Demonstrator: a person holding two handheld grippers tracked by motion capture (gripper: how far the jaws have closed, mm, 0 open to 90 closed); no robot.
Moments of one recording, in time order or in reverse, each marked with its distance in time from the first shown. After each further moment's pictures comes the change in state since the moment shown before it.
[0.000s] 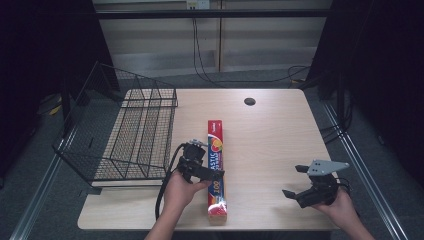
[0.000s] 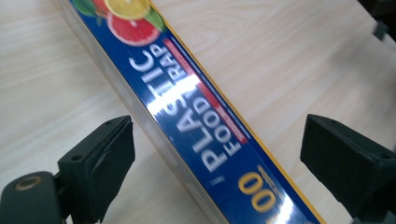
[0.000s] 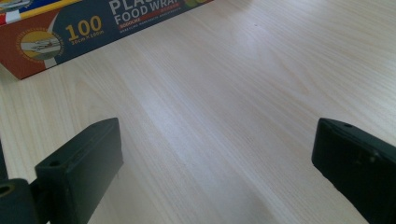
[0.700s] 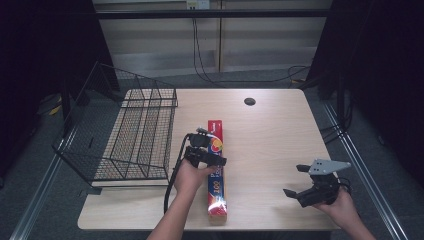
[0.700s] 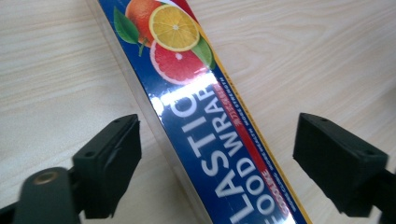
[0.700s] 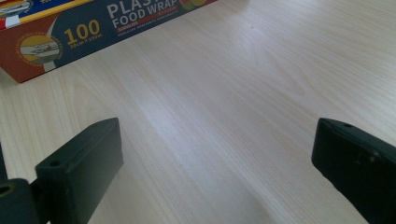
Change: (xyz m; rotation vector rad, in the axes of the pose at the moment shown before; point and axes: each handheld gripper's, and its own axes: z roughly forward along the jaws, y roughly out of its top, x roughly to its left) left arm 0.014 0.031 0.029 0.050 0.111 -0.116; right arm -0.002 0.000 -0.002 -0.005 -0.009 0.011
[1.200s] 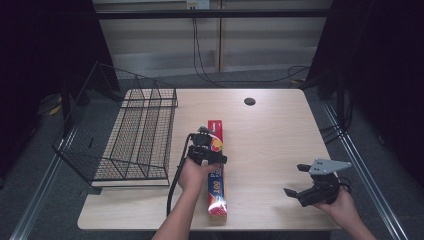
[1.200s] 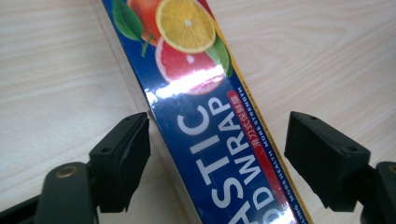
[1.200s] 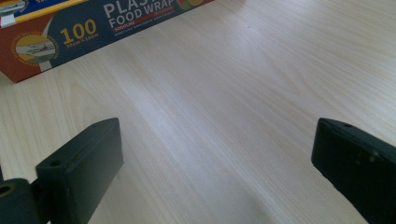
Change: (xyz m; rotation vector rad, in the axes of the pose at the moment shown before) left arm 0.005 0.006 0.019 0.040 0.002 -0.057; right arm -0.001 0.000 -0.001 0.002 -0.007 -0.004
